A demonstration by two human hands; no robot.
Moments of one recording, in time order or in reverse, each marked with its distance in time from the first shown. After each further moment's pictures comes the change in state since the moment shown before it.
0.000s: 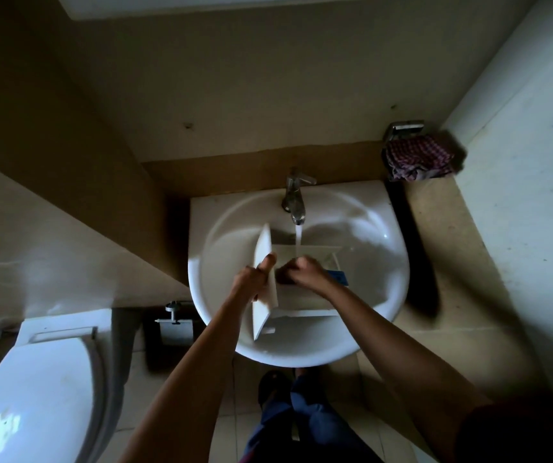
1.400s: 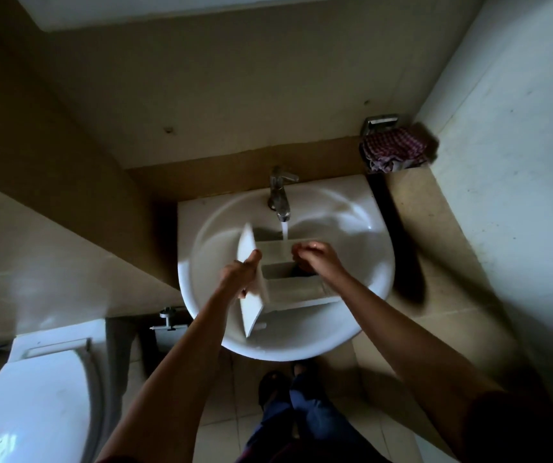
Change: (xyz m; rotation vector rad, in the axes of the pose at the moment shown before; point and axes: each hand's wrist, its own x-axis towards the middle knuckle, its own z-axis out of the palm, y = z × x) left_hand -0.008 0.008 -0.008 0.049 0.021 0.021; right_hand -0.016 0.024 -0.028 0.578 0.266 0.026
